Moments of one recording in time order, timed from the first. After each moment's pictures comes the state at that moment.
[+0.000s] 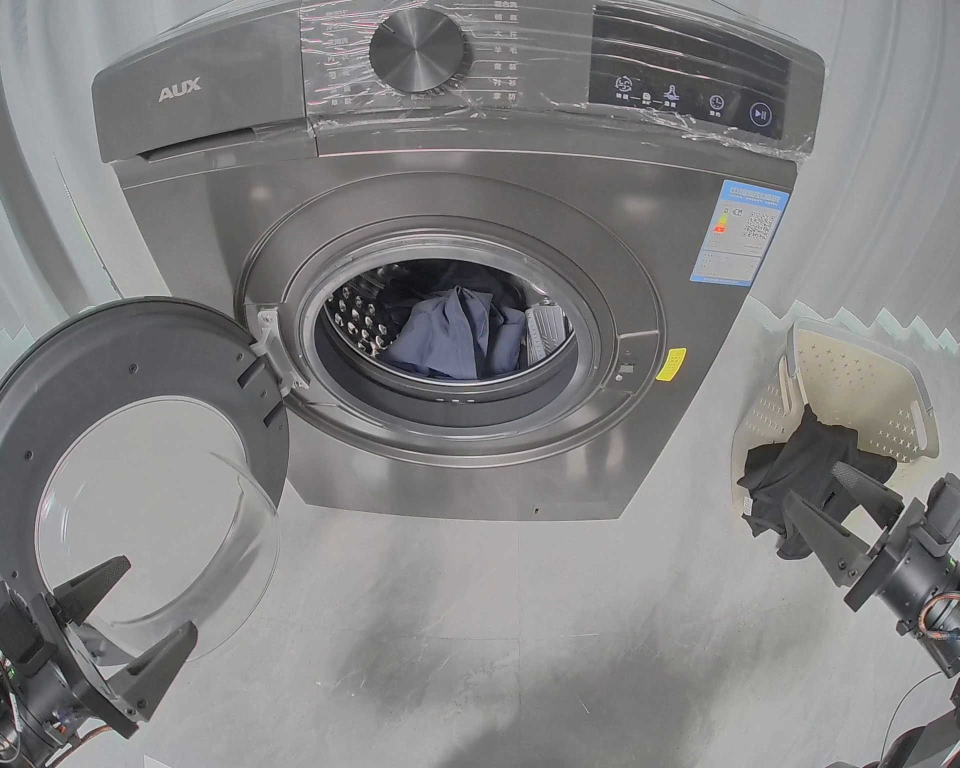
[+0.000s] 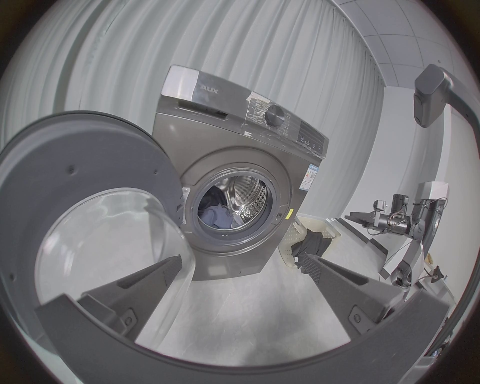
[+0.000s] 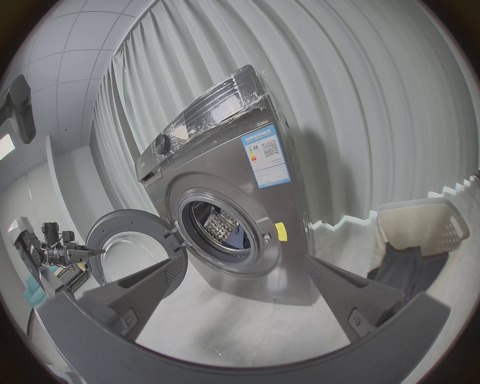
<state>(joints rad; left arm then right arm) -0.50 0.72 -0.02 -0.72 0.02 -0.13 0.51 1.23 -0.02 -1.32 -0.06 0.18</state>
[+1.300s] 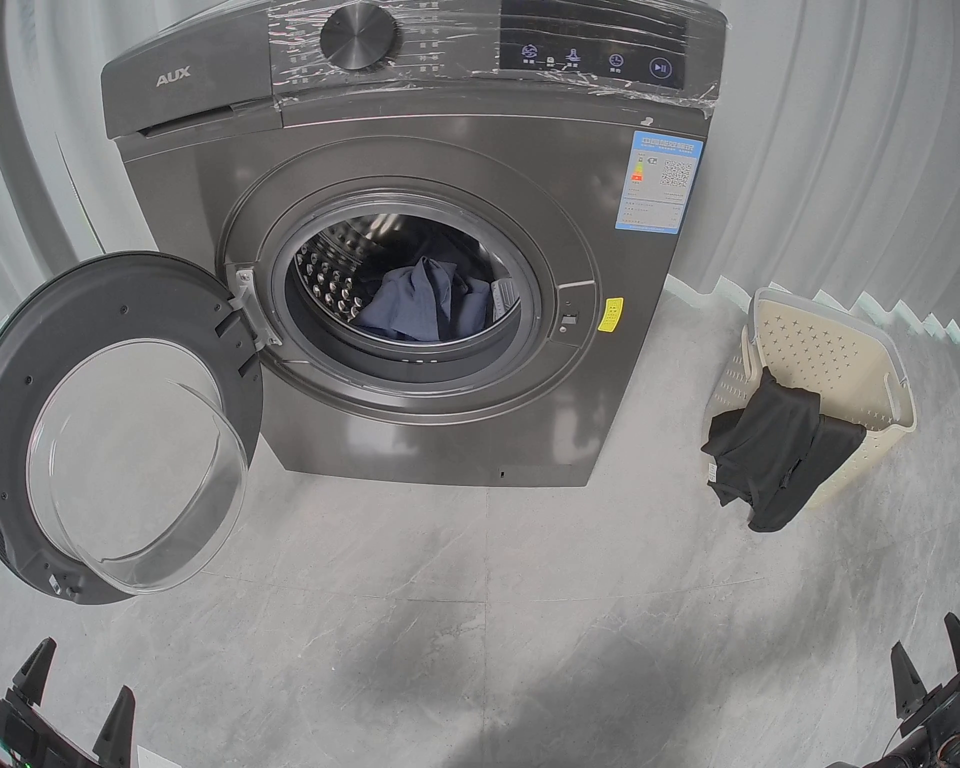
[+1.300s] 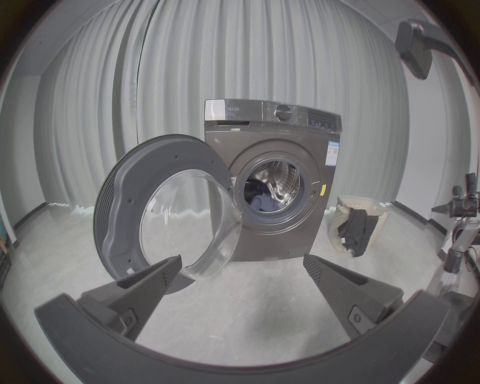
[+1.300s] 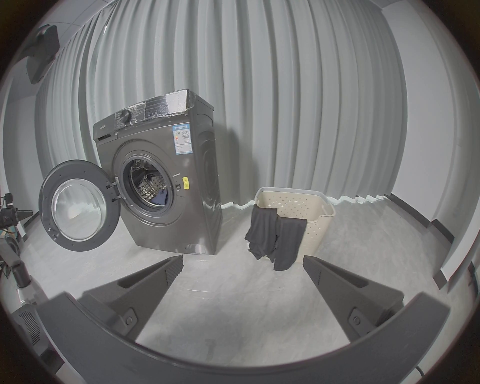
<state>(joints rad) 0.00 0.05 -0.02 -0.05 -0.08 0.01 0.01 0.04 -0.02 0.00 -0.05 0.03</state>
